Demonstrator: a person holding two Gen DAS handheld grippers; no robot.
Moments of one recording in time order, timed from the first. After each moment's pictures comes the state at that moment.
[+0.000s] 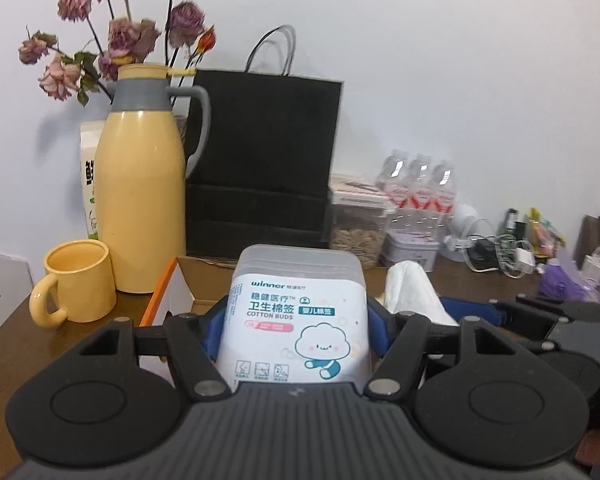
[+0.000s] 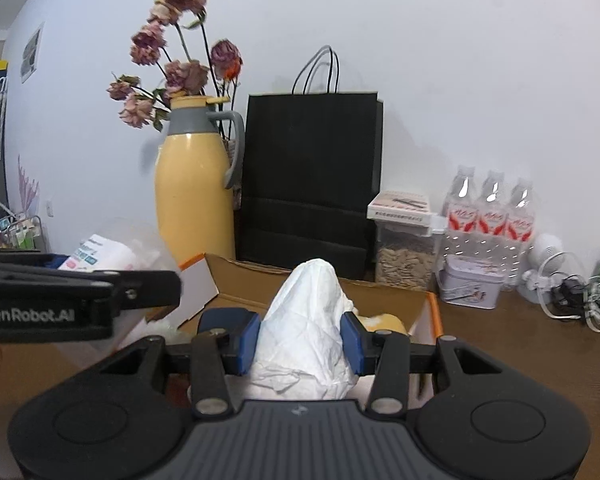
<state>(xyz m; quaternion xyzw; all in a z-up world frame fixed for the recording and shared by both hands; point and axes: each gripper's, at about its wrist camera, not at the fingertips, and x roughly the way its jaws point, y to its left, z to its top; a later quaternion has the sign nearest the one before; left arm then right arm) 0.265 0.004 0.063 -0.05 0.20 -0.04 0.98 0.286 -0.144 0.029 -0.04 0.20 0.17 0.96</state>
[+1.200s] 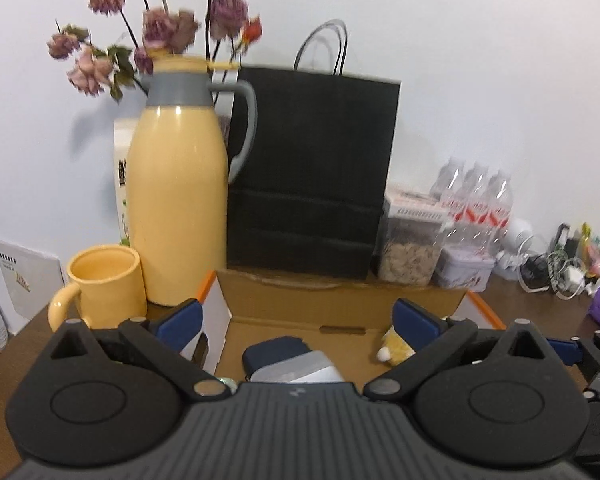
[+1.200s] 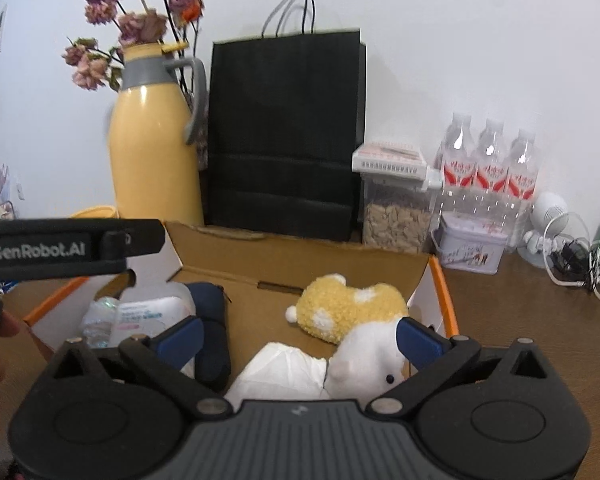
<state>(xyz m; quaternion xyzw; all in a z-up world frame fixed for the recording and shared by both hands) 0.292 0.016 0.062 -0.05 0.18 0.02 0.98 0.316 -0.139 0.011 -0.04 0.24 0.14 0.96</state>
